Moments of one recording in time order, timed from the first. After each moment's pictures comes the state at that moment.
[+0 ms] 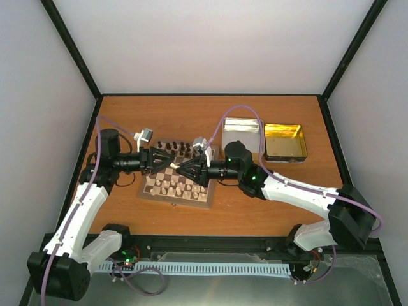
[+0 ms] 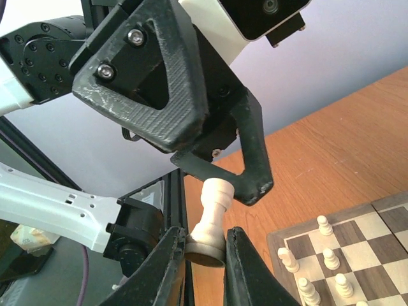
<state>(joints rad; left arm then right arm) -0.13 0.93 0.80 -0.37 1.22 -0.81 0.92 1.36 0.84 0.39 -0.58 0.41</state>
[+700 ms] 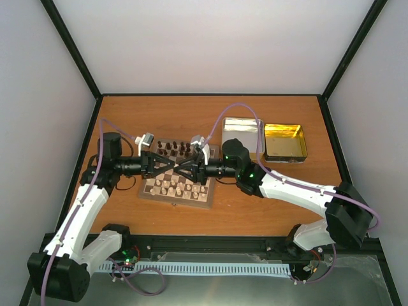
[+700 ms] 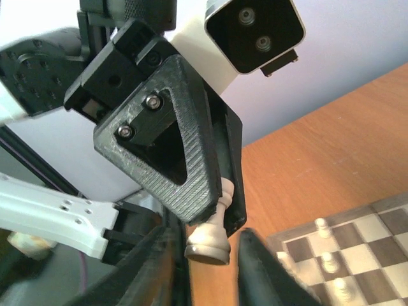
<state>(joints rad) -0.13 0.91 0.77 -0.43 1.24 -0.76 0.92 1.39 0.88 0.37 -0.58 0.41</state>
